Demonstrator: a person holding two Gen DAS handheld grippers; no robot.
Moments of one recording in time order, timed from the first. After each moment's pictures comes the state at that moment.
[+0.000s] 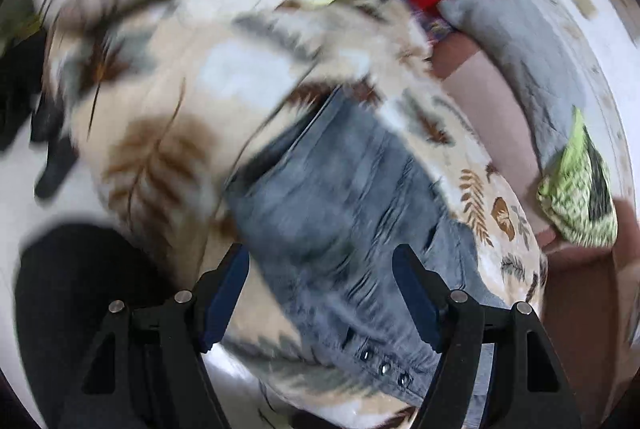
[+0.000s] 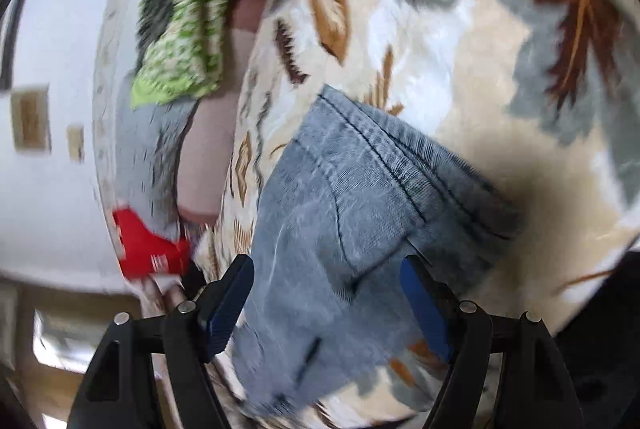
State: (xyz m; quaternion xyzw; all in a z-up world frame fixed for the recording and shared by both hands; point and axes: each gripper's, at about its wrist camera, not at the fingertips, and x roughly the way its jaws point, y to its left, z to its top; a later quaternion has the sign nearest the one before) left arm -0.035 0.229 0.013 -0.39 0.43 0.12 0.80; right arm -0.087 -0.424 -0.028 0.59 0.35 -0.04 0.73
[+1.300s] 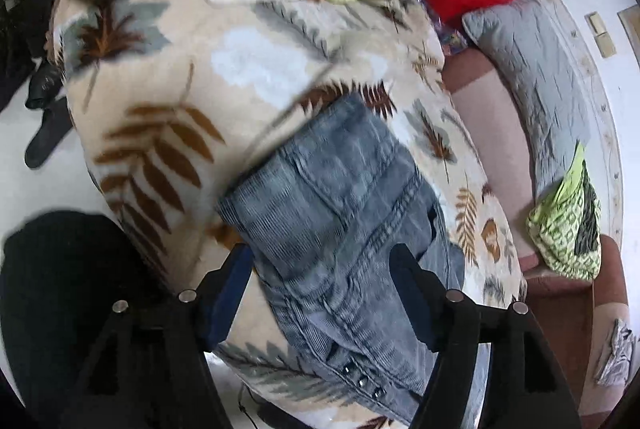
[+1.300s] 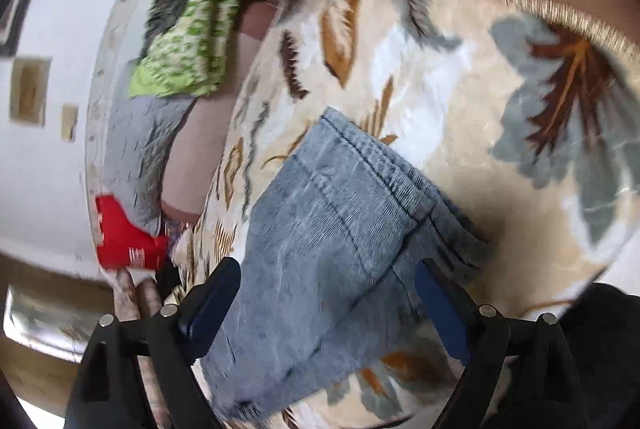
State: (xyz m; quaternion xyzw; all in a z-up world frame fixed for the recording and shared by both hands) left arm -0.023 0.237 0.010 -0.44 0.44 0.11 0.78; right arm -0.100 -0.433 -0.014 0.53 0.35 -0.06 0.77
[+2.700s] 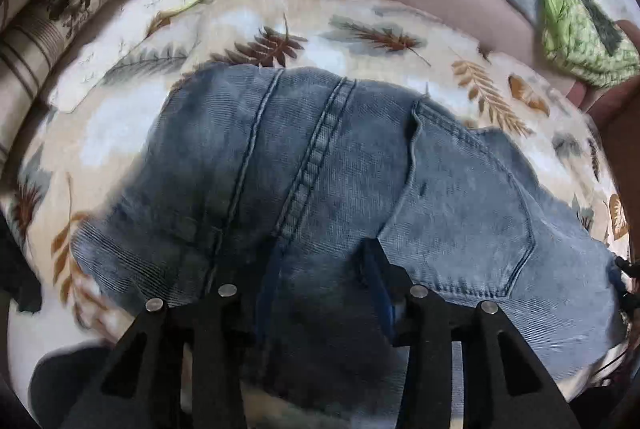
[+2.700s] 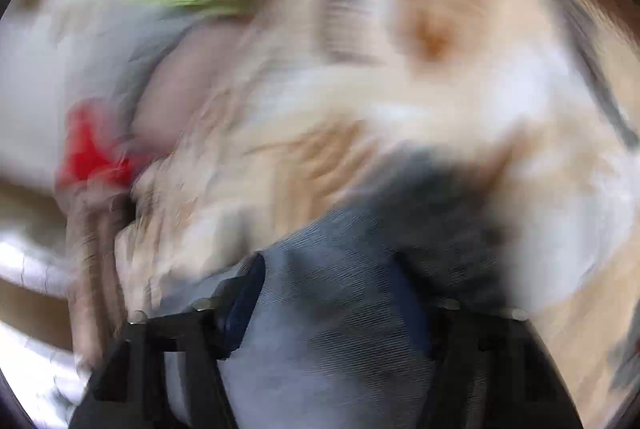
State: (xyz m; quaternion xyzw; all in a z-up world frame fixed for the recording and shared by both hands) left arm 0.043 0.151 -0.013 -0.10 0.48 0.04 0.87; right arm 0.020 -0.443 -0.045 0.42 0.44 -0.02 0.79
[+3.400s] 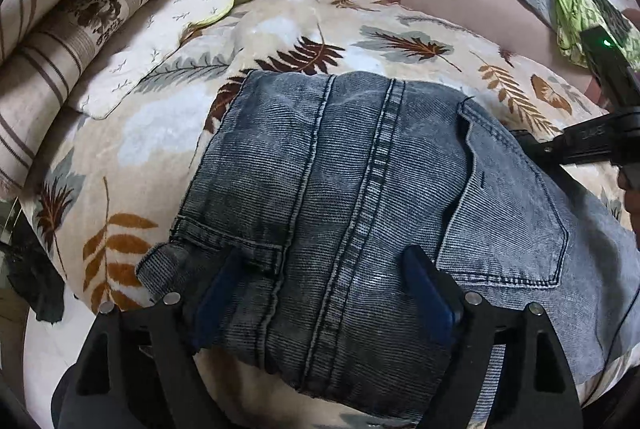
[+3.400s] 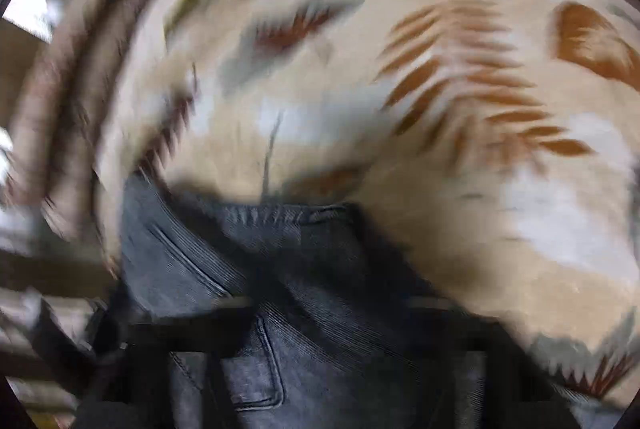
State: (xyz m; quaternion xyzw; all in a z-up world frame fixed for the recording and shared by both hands) left arm 0.040 0.169 -0.024 -0.08 0.48 0.08 0.87; right arm 0.193 -0.063 -0.036 0.00 0.61 0.24 0.75
